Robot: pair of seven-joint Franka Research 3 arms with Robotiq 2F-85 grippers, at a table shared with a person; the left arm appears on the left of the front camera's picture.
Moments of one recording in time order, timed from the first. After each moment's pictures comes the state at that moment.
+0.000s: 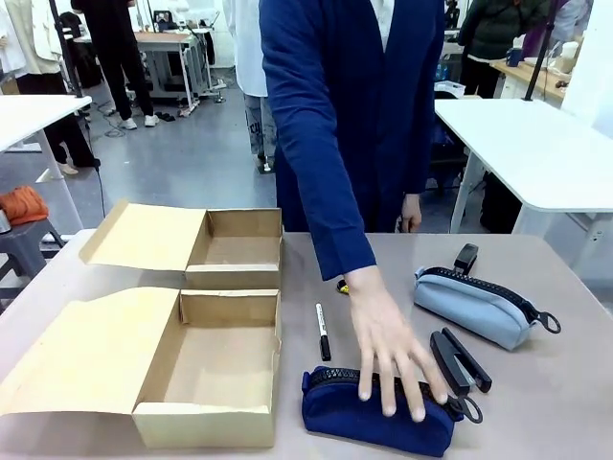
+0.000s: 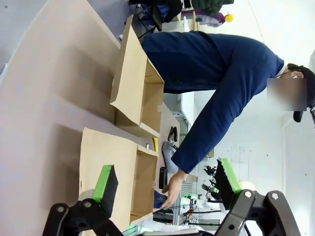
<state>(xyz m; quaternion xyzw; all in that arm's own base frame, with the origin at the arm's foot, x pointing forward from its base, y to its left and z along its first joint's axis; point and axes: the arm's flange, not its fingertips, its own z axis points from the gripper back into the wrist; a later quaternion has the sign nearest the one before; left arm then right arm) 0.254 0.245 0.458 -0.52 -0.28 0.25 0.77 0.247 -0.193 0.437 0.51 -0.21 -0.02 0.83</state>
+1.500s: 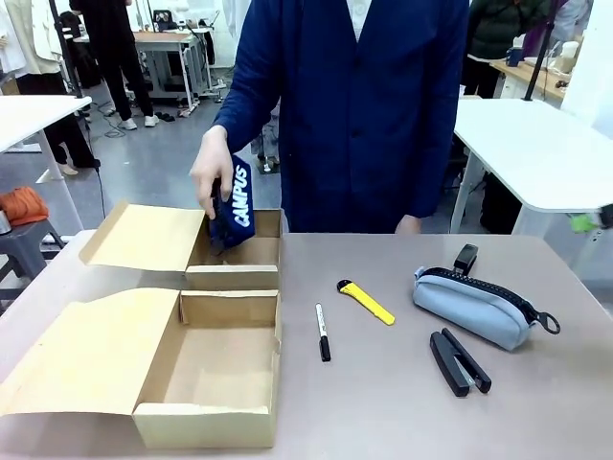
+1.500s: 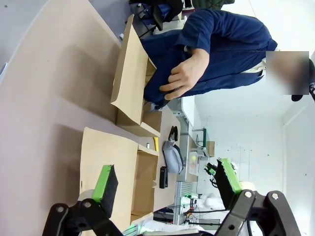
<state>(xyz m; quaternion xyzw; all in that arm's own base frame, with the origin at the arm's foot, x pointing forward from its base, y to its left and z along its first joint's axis) 0.255 0.245 0.456 -0.52 -0.28 0.25 0.77 0.359 -0.074 0.484 0.20 -0.33 0.17 0.91</state>
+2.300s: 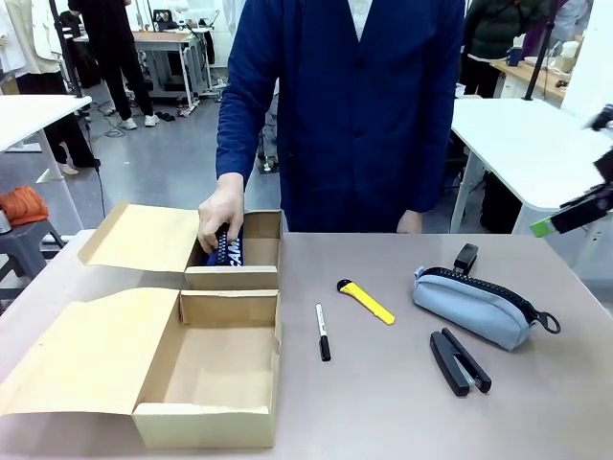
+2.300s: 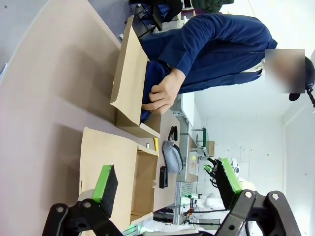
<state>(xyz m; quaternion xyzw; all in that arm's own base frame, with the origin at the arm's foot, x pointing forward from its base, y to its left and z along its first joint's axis) 0.255 0.246 0.457 -0.52 -0.28 0.25 0.77 0.384 -0.007 0.485 0.08 -0.31 0.33 0.89</state>
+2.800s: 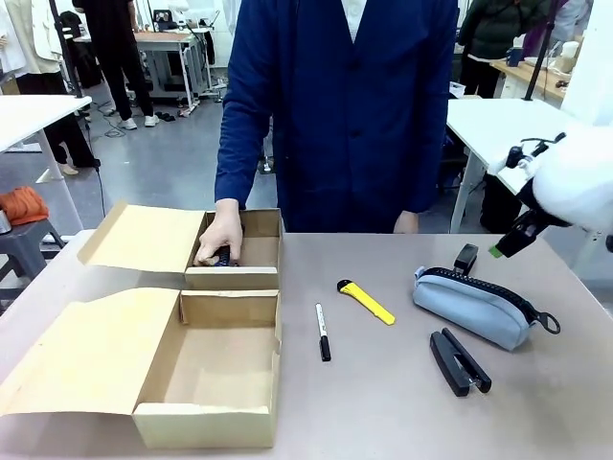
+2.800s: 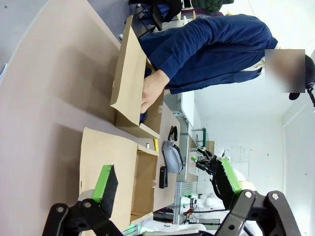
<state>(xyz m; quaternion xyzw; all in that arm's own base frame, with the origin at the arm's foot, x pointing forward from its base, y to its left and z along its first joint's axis) 0.255 0.246 0.458 -0.52 -0.28 0.25 0.77 0.433 0.035 0.422 -0.03 -0.26 0.37 0.89</state>
